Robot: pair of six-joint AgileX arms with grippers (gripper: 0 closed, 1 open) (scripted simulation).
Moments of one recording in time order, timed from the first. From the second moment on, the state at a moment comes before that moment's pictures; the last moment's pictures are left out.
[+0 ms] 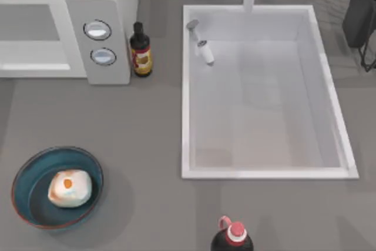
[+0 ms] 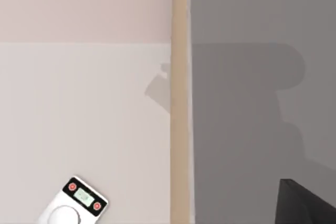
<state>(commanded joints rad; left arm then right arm) 1.00 1.79 1.03 -0.34 0.65 0.88 0.00 0.00 0.00 0.00 0.00 0.00</state>
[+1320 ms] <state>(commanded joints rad) 0.60 1.28 0.49 -0.11 0.43 0.48 0.00 0.00 0.00 0.00 0.00 0.00</state>
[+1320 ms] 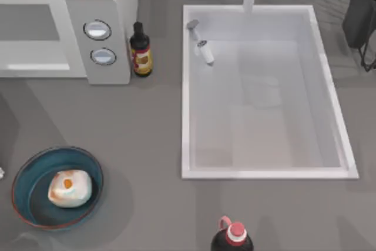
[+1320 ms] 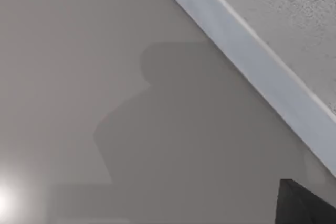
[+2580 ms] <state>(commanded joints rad) 0.09 1.06 0.35 -0.08 0.08 0.07 0.00 0.00 0.00 0.00 0.00 0.00</state>
